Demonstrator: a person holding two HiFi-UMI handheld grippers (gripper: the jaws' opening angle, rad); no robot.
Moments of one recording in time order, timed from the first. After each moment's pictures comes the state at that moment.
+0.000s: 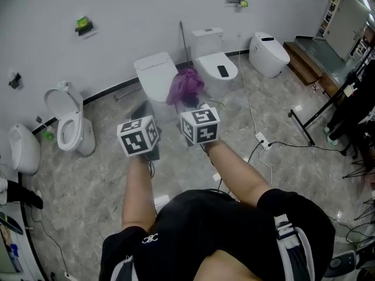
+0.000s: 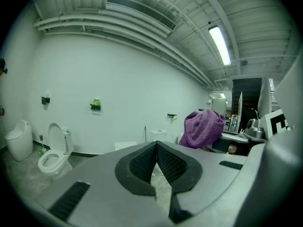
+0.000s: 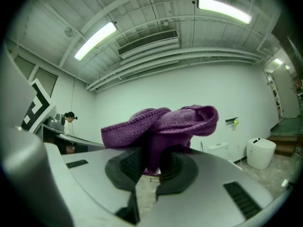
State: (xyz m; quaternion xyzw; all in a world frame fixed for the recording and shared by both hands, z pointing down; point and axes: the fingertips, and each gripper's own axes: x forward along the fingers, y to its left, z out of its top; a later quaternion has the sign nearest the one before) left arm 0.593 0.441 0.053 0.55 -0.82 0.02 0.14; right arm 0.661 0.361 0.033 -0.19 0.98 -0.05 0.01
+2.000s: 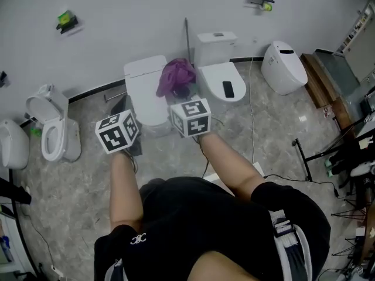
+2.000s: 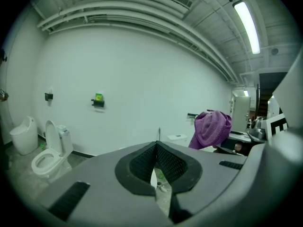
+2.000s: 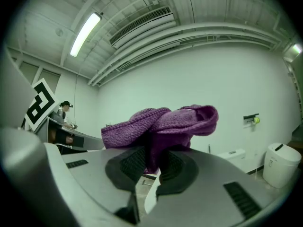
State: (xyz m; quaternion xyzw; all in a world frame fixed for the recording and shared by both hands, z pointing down) left arm 0.378 0.109 0.083 0.46 -0.87 0.02 0.17; right arm 0.452 -0.006 0.065 -0.11 0.99 -0.03 -0.01
